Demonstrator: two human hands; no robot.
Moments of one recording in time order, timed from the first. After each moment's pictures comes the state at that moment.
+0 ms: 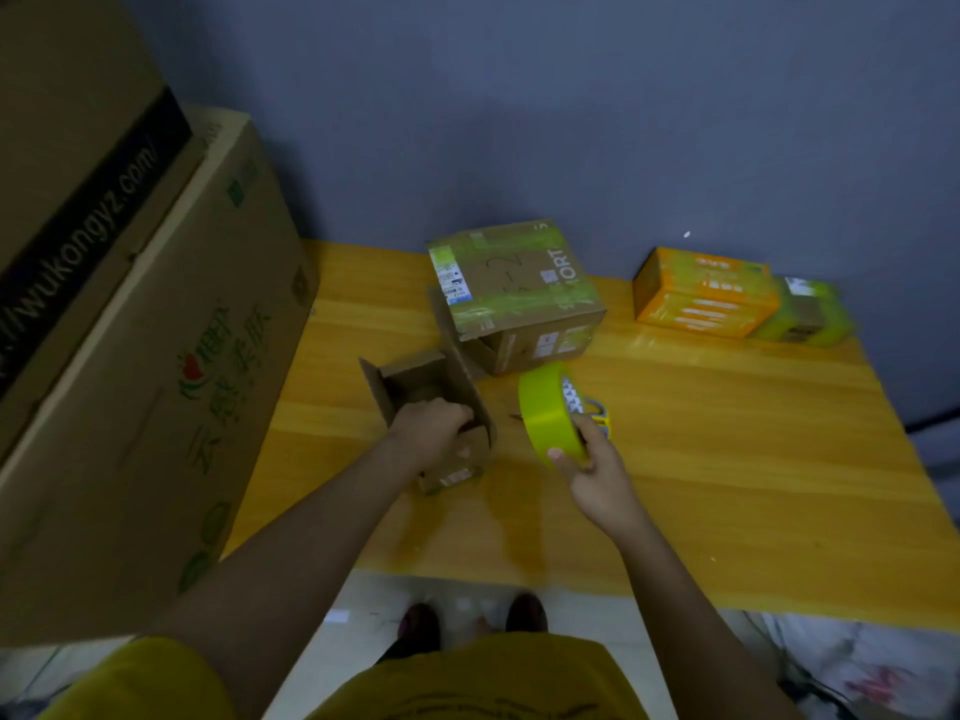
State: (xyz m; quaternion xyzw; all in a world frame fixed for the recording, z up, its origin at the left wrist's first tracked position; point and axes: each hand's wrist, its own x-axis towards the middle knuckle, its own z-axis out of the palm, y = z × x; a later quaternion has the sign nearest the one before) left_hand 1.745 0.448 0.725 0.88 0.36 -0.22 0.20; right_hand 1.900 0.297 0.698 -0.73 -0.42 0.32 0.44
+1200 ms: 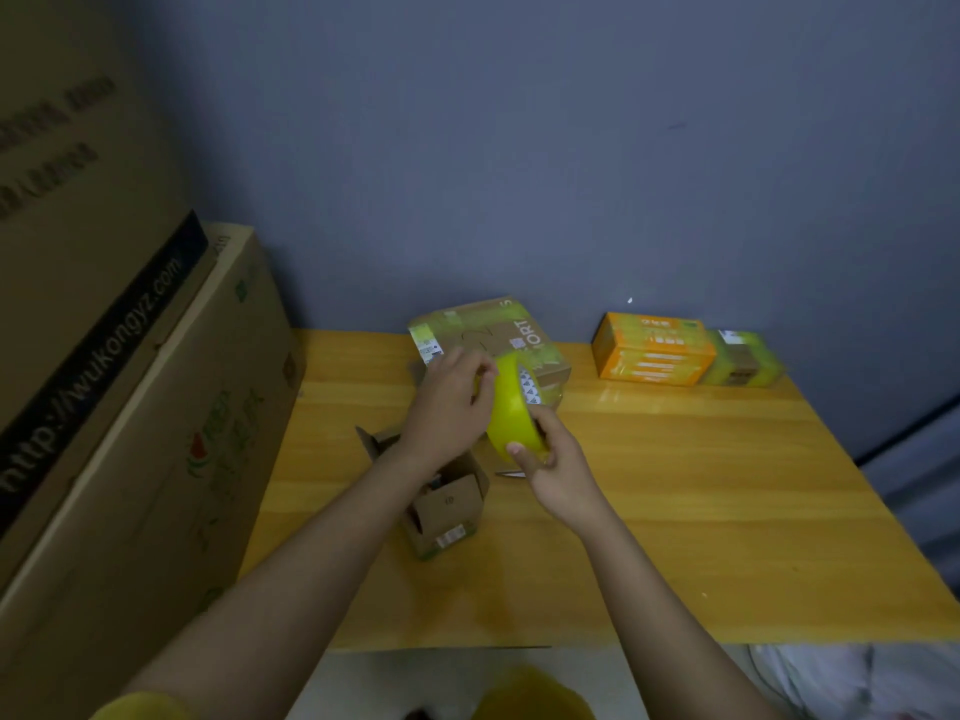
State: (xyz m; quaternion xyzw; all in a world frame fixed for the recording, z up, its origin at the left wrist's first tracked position) left_hand 1.758 0.442 0.806 0.85 0.30 0.33 0.28; right_hand 1.871 0.328 0.760 -0.67 -0.49 0.25 0.50
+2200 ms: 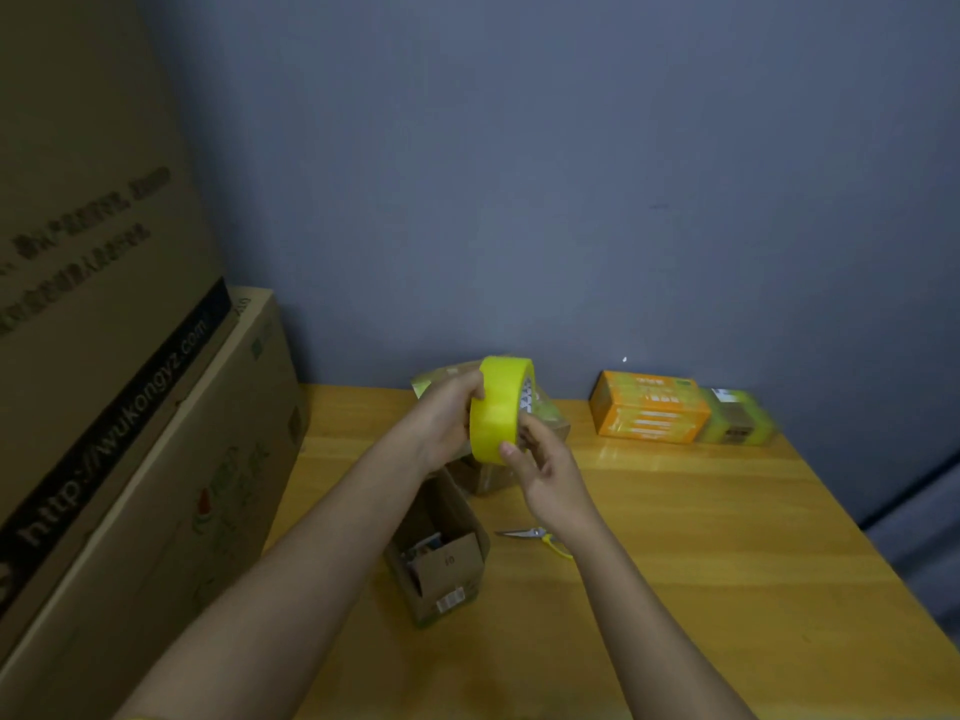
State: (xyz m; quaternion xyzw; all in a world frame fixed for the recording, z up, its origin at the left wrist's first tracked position) left_hand 1.771 0.466 0.863 0.48 0.35 0.22 0.77; right_hand 1.860 0.355 0.807 -0.62 -0.50 0.24 0.56
